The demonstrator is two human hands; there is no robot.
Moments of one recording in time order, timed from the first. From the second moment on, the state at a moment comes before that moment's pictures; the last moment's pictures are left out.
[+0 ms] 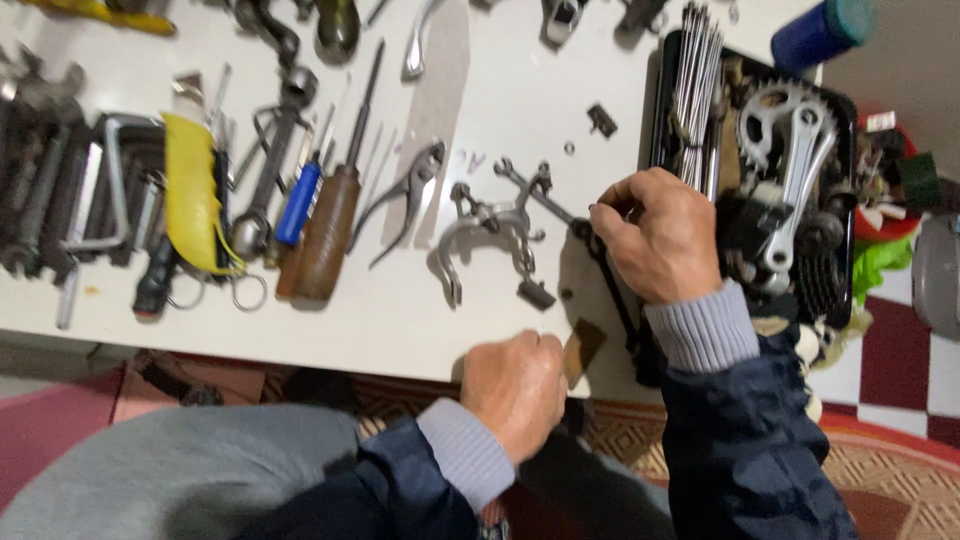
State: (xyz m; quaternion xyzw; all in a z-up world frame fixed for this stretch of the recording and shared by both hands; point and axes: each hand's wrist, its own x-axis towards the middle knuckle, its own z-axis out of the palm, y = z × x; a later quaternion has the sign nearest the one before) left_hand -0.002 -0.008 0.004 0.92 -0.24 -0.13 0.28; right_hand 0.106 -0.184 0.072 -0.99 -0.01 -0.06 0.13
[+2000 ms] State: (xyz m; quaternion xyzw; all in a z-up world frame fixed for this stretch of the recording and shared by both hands) left_hand 0.005 -0.005 0.011 0.89 -0.26 -0.11 0.35; right_hand -0.054 -0.171 0.036 -0.98 0.01 -0.05 0.17
